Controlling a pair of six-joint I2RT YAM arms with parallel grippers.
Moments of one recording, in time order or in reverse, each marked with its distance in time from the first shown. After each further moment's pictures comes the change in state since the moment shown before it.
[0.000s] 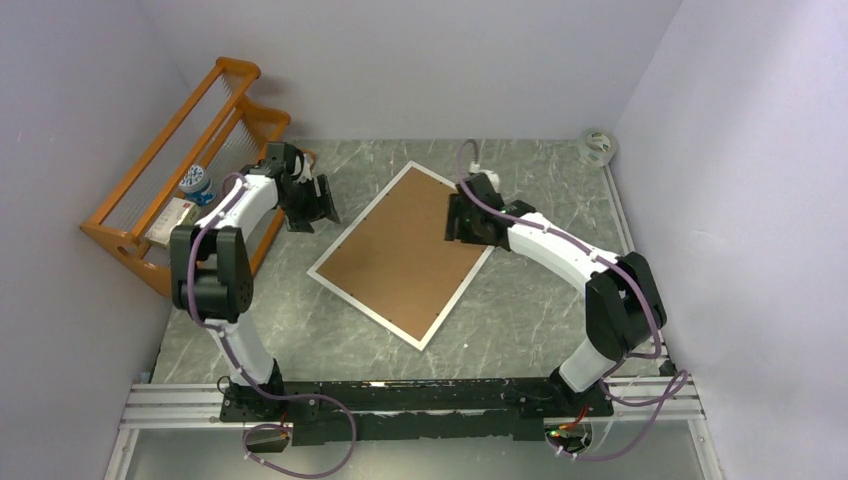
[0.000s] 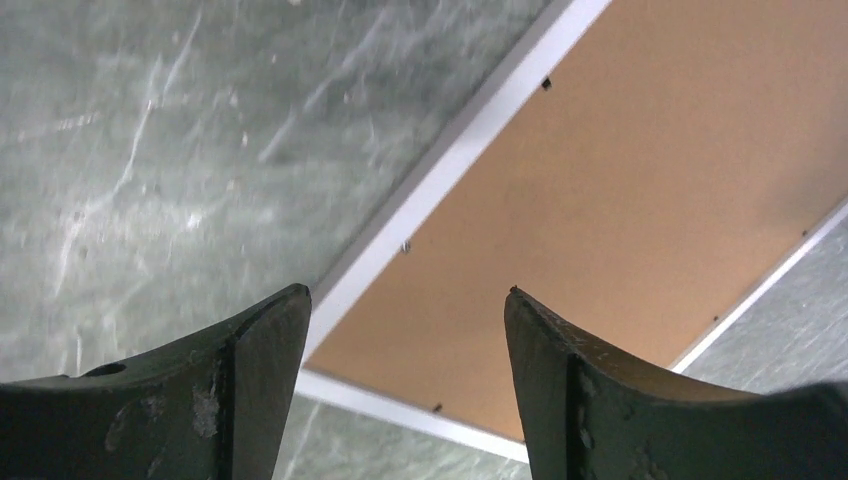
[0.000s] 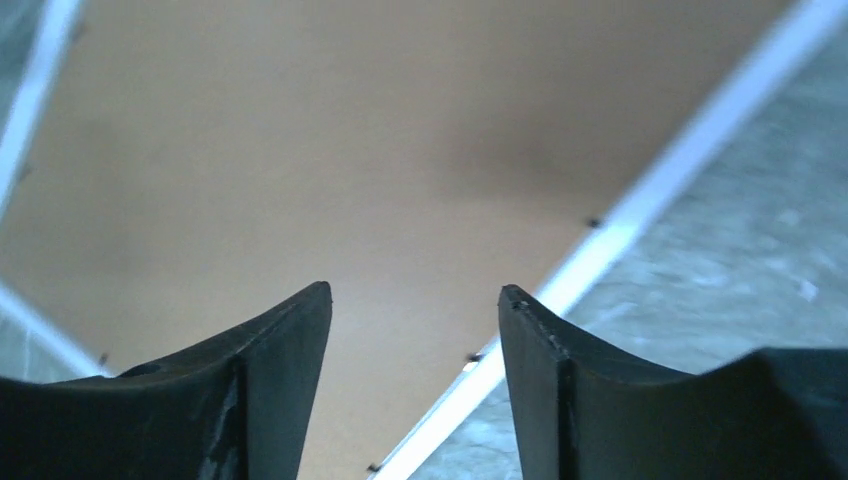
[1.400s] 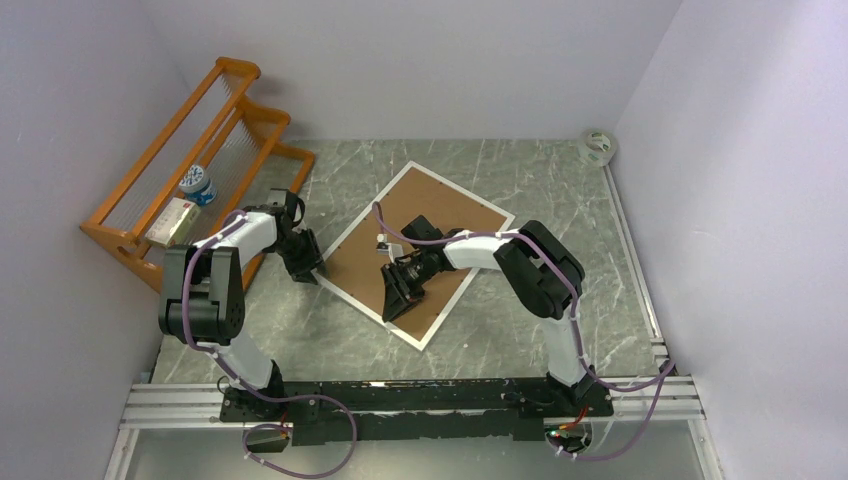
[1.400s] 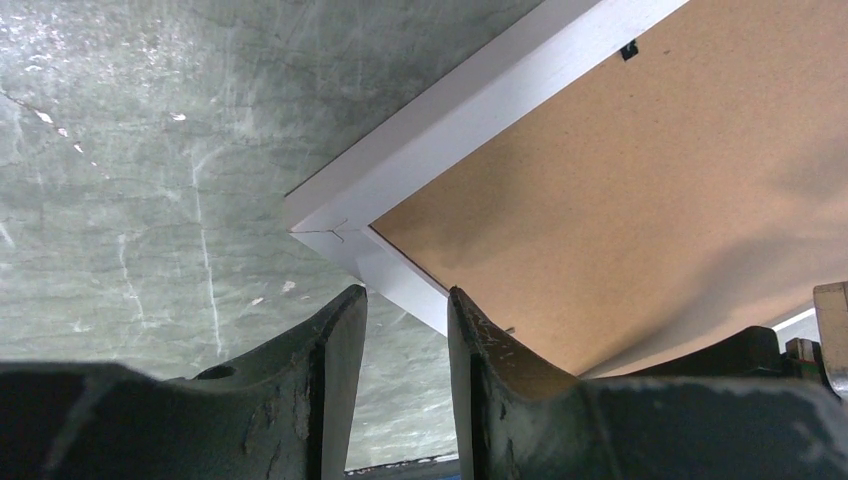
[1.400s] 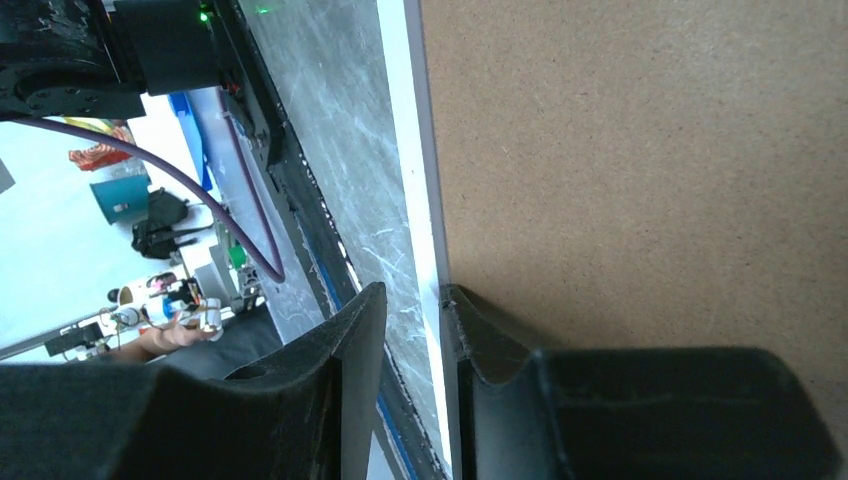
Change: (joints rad) left arm 0.000 -0.106 -0.361 0.010 -0.022 -0.146; right arm 0.151 0.462 0.032 0.158 -1.065 -0.195
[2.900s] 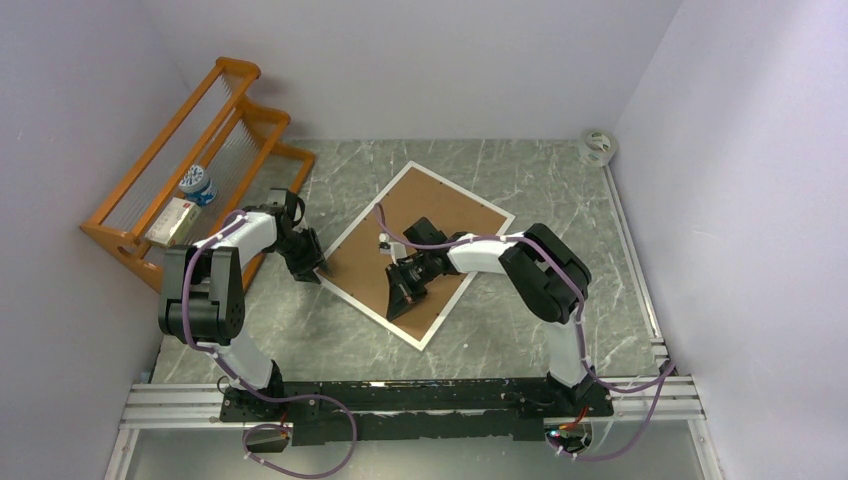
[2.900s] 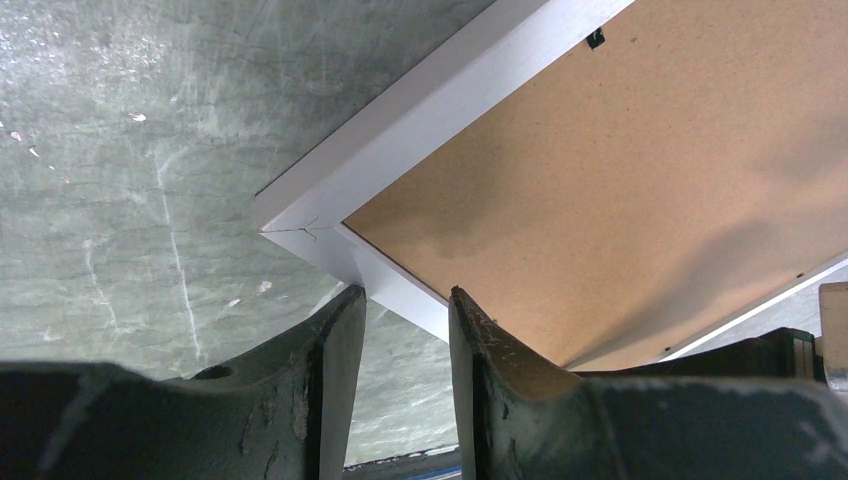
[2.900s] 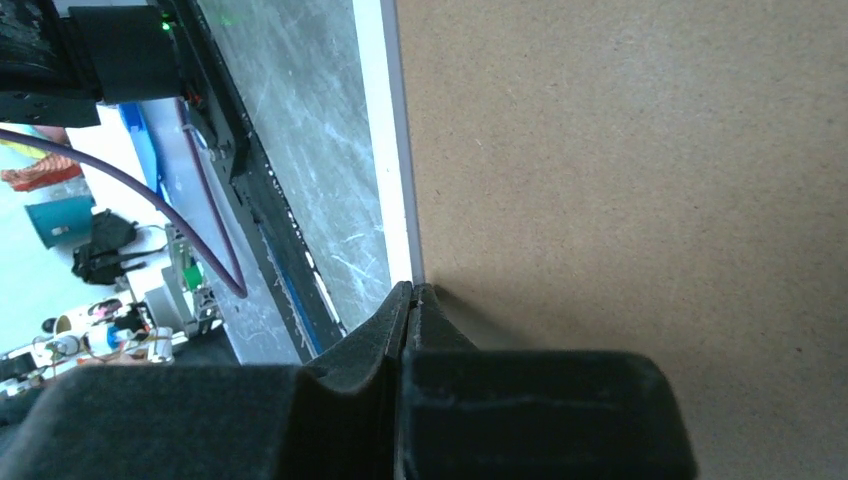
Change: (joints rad) left arm 0.000 0.000 0.000 0.007 0.036 0.000; right arm 0.012 -0.063 -0.052 0.066 0.071 -0.006
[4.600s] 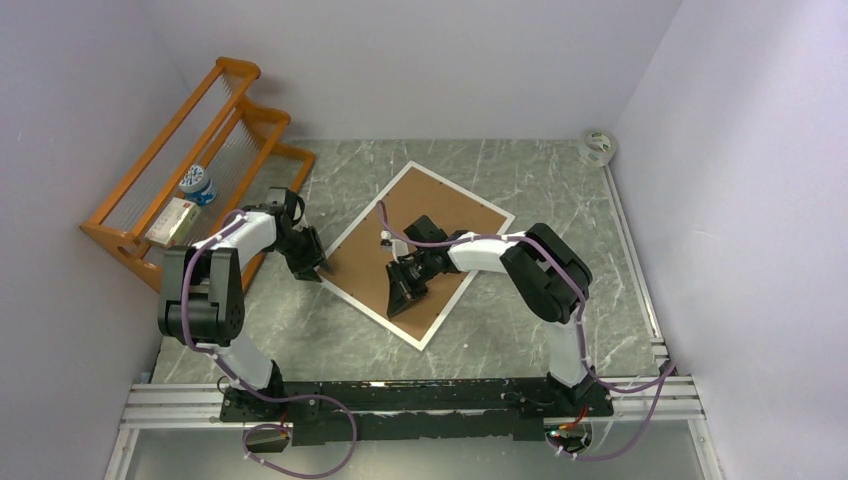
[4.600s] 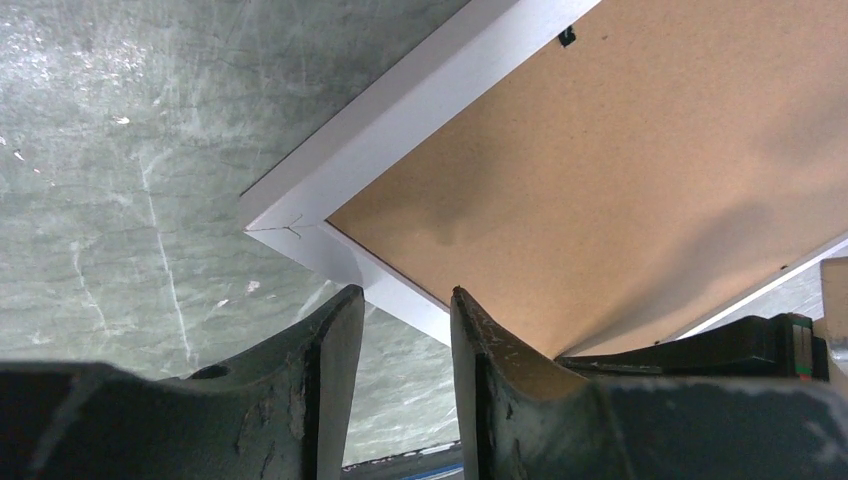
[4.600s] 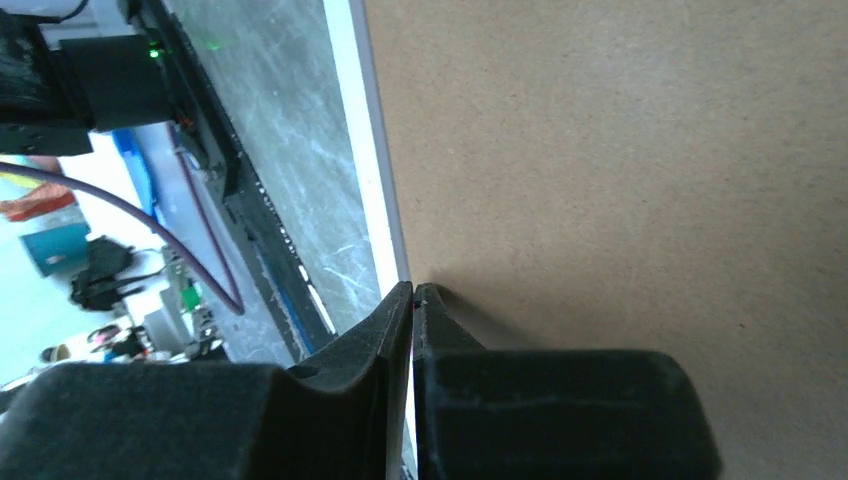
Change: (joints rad) left arm 0.000 -0.013 0.004 0.007 0.018 0.000; right arm -0.004 -0.008 0.010 -0.003 0.045 0.030
